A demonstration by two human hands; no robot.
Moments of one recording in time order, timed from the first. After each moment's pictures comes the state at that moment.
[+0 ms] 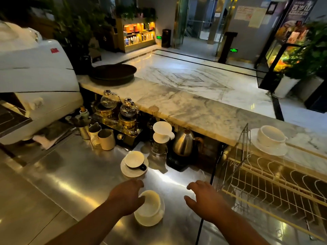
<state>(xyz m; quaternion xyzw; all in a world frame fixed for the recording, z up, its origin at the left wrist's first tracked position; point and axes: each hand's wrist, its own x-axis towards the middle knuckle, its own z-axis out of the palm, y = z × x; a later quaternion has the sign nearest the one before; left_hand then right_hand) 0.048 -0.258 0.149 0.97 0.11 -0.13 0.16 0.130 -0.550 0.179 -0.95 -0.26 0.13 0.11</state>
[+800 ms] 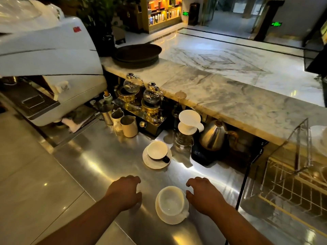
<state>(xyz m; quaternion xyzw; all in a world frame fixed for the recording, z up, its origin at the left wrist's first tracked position) 0.034 -0.185 0.112 0.95 0.20 -0.22 0.11 0.160 -0.453 0.107 -0.93 -0.28 0.20 0.14</state>
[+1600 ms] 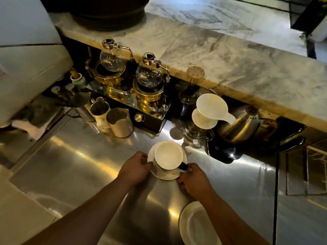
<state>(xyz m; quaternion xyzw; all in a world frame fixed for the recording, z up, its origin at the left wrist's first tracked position) 0.188 -0.063 0.001 0.85 0.29 -0.17 0.40 0.229 -0.291 0.003 -0.88 0.07 0.32 0.35</state>
